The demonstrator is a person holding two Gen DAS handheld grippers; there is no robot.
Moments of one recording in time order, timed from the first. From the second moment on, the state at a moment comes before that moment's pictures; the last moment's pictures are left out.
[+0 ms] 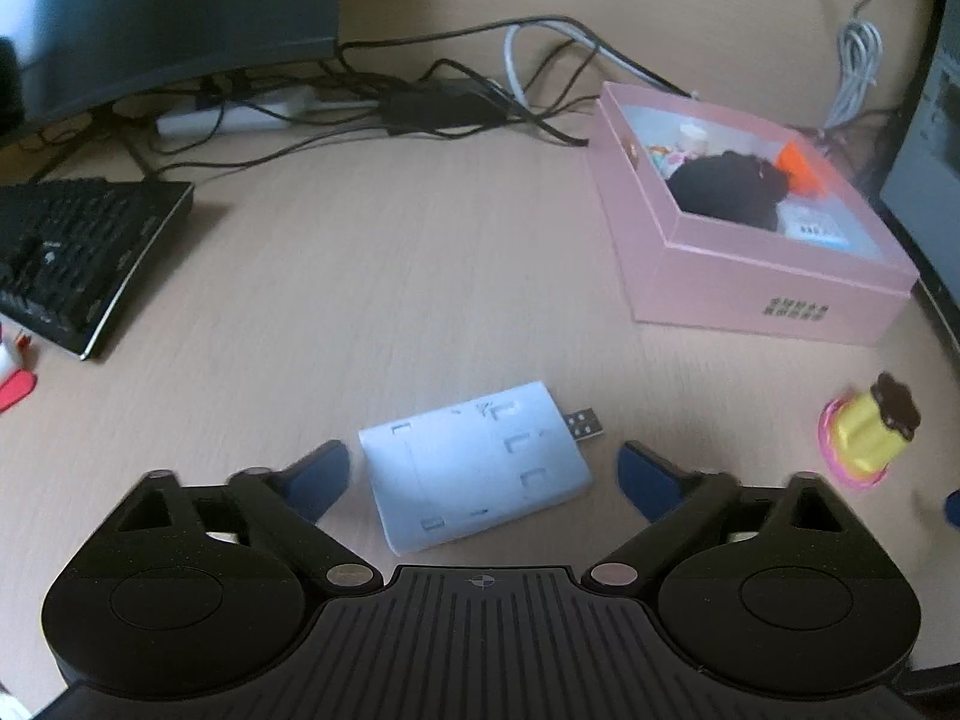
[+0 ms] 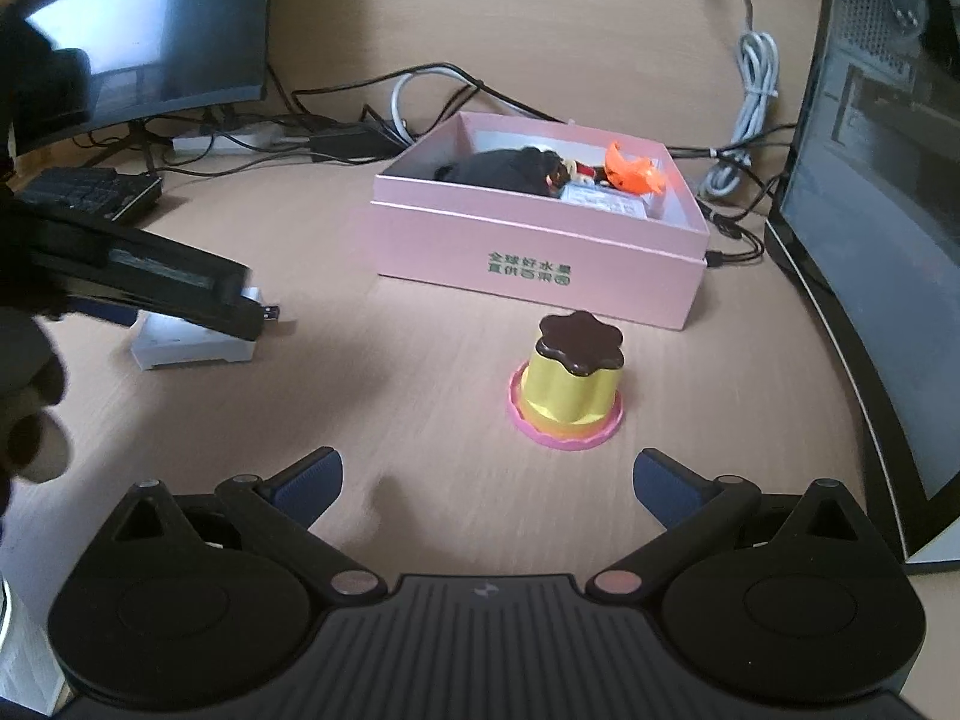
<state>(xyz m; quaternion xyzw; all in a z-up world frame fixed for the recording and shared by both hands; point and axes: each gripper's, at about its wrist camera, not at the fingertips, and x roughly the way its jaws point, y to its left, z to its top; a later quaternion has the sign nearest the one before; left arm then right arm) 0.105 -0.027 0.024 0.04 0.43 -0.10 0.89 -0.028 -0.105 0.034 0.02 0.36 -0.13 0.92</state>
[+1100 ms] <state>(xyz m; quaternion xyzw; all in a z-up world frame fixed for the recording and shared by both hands) 0.056 -0.035 0.027 0.07 0.46 -0.16 0.87 -0.008 -0.149 0.031 0.06 0.36 -0.14 0.92</state>
